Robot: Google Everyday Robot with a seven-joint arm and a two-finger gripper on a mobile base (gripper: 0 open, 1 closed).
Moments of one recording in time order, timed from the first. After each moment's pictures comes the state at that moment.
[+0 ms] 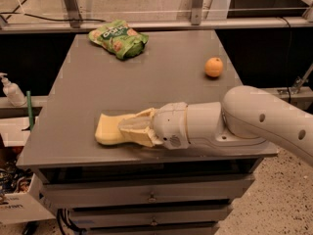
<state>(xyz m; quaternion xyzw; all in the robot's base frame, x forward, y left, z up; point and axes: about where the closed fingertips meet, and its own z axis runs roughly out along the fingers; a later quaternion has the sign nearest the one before) 0.448 0.064 0.843 -0.50 0.64 0.37 0.45</state>
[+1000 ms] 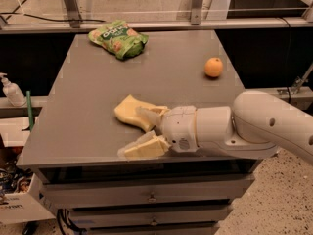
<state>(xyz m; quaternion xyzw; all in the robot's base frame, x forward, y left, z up) 0.447 0.046 0.836 -0.49 0.64 0.38 0.45</state>
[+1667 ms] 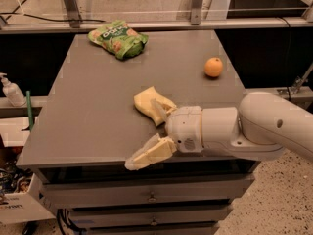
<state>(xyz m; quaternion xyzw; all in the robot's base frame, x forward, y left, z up) 0.446 0.038 0.840 -0.48 0.64 0.37 0.46</state>
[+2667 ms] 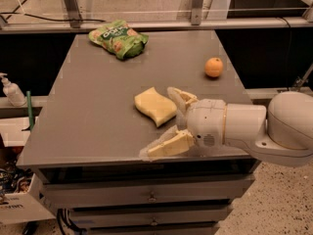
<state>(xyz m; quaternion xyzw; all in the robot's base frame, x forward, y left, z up) 0.448 0.000 0.876 -0.46 0.64 0.35 0.51</state>
